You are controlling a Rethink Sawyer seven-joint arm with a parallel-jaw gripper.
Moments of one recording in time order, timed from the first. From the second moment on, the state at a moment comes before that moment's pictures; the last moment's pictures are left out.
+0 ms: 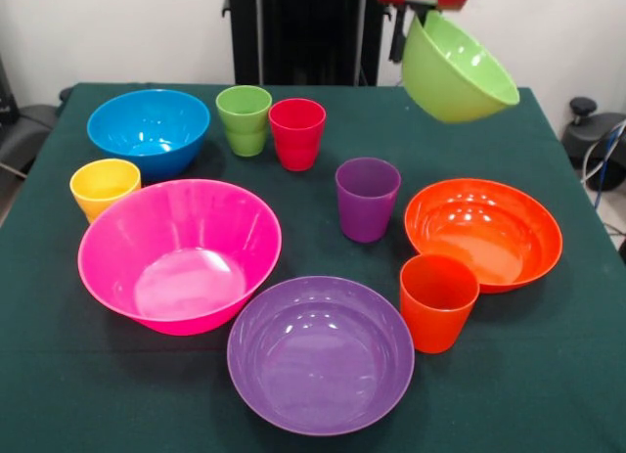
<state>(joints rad) -0.07 -0.92 -0.03 2.04 -0.16 0.35 1.93</state>
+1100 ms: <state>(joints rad) -0.23 -1.11 0.14 1.84 -0.08 0.83 1.93</state>
